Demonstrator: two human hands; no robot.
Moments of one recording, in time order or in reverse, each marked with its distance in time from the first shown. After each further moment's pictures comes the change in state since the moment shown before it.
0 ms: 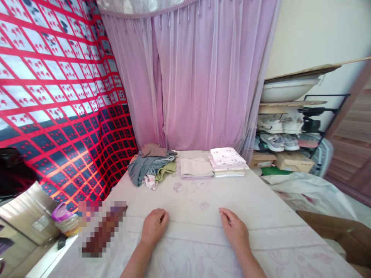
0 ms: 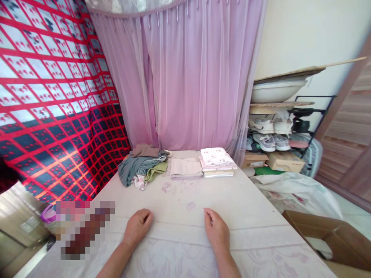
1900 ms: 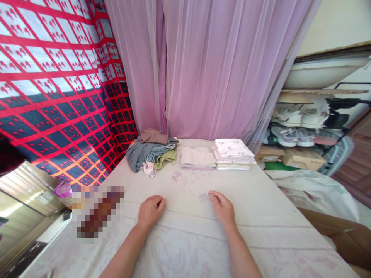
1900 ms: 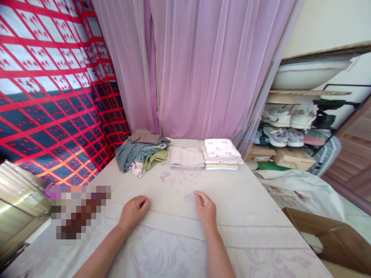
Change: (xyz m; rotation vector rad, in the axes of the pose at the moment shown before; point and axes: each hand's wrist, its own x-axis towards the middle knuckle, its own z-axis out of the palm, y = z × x) left_hand 0.008 0.011 -0.009 0.022 -0.085 -0.135; right_hand 0.030 -0.011 0.029 0.334 -0.139 0.084
